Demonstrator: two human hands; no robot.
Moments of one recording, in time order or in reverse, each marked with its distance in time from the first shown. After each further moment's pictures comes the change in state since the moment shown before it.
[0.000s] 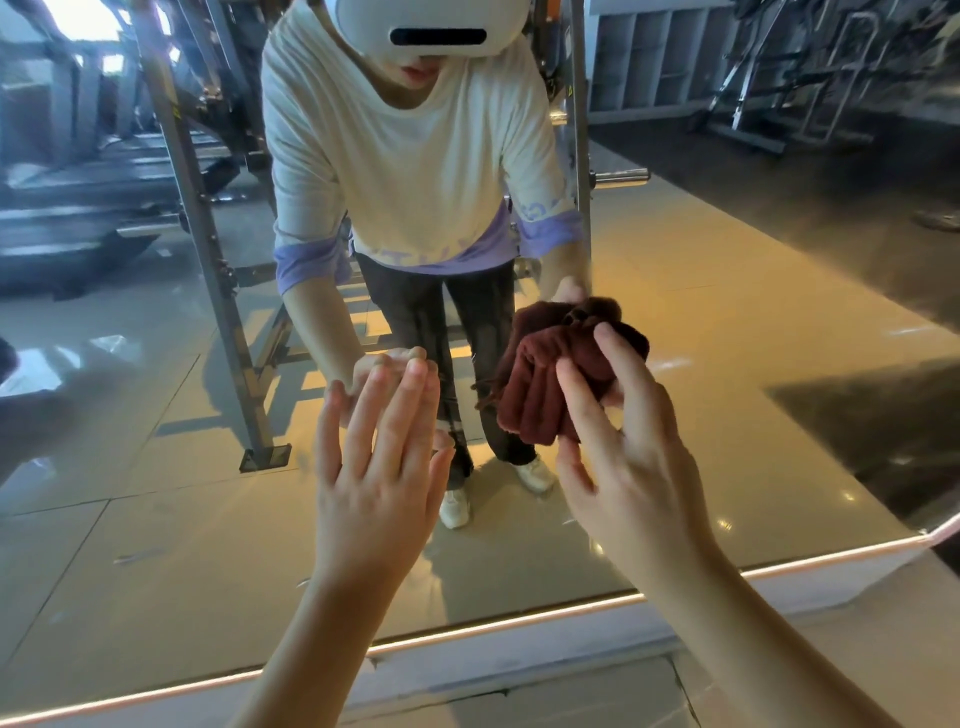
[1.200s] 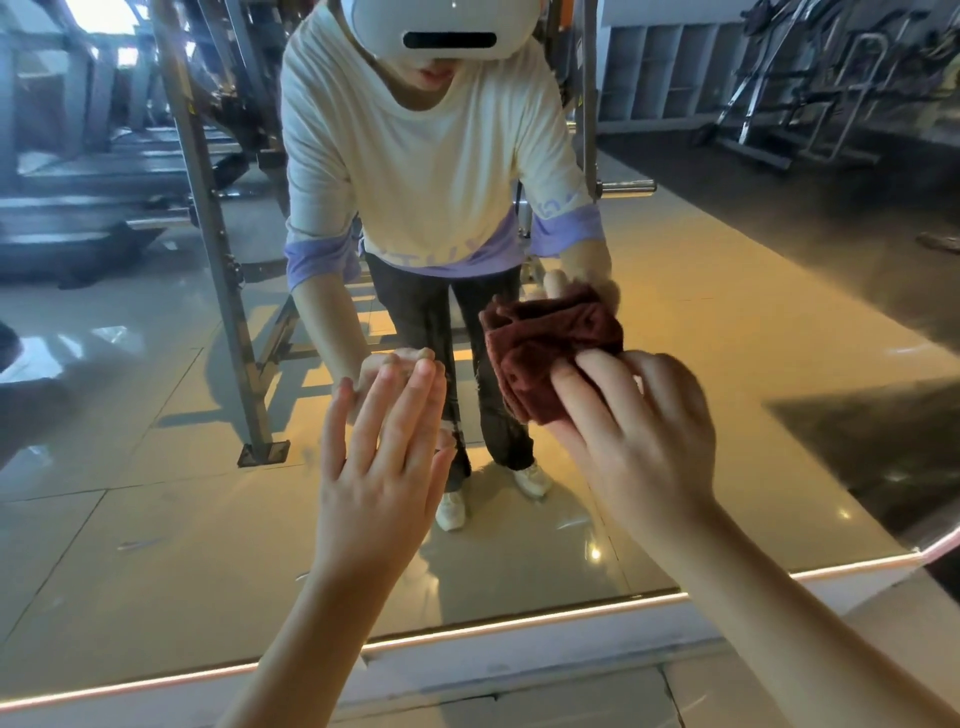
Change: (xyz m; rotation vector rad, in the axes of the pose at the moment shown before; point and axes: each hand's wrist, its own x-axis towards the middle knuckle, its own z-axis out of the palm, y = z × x) left_hand 0.001 -0.001 -0.001 -0.013 0.006 -0.001; right_hand 0.028 0.010 0.000 -0.219 0.272 -0.223
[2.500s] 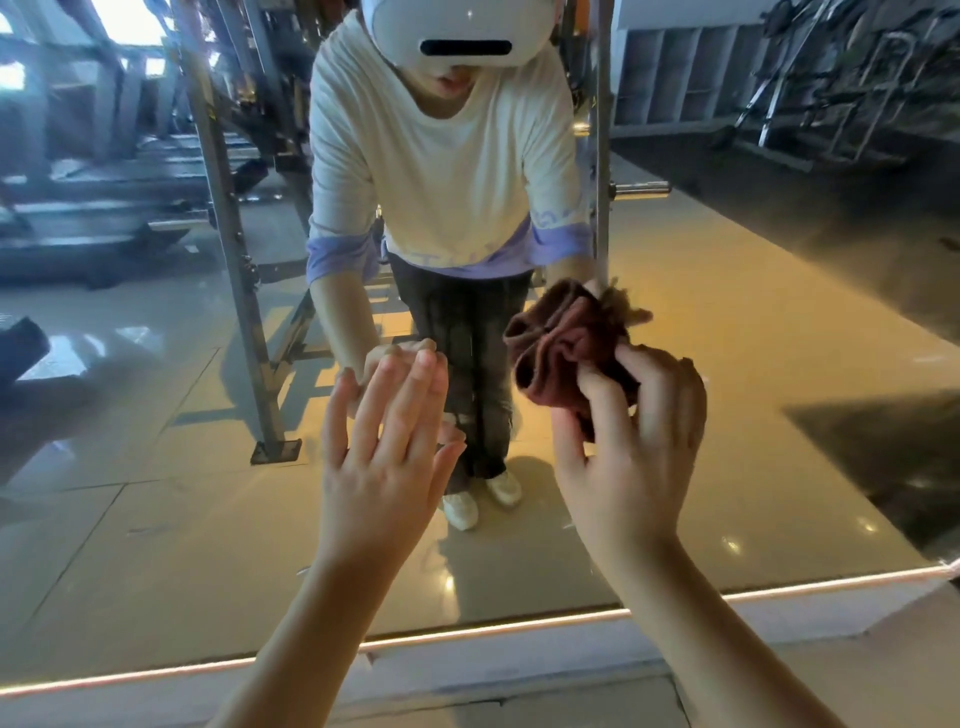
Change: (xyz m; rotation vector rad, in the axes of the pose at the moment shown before) left_hand -0.001 0.002 0.002 0.006 -0.015 -0.018; right_hand -0.018 -0.030 0.010 0.148 0.054 0.453
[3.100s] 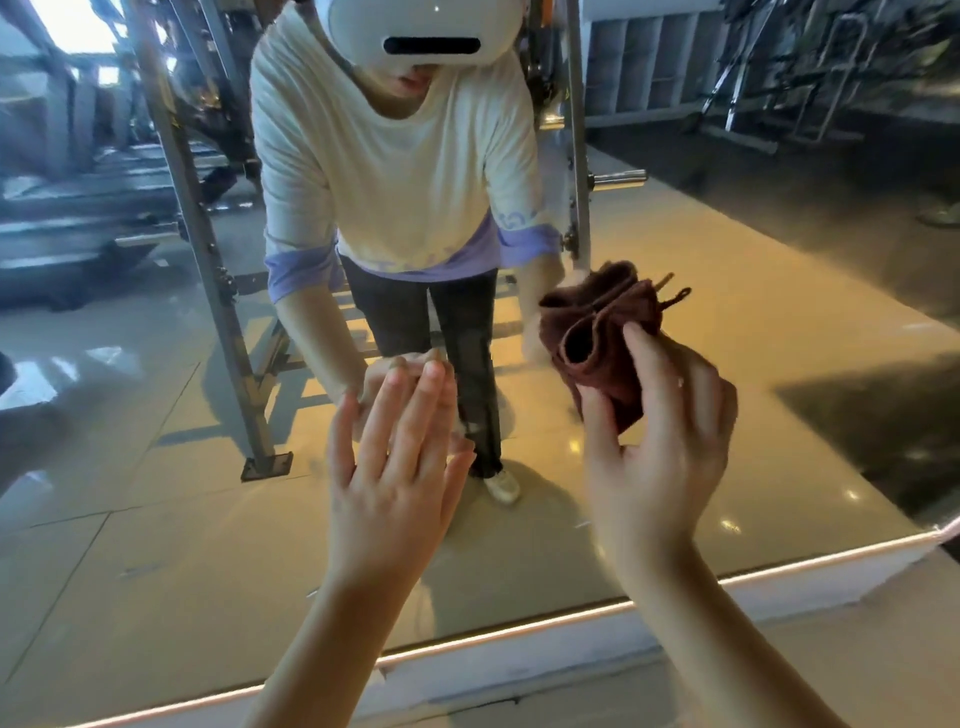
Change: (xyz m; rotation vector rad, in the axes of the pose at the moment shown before) left_hand -0.001 -0.004 0.004 -0.022 0.061 0.040; right_hand 0.003 -0.011 0.000 0.072 0.090 0.184
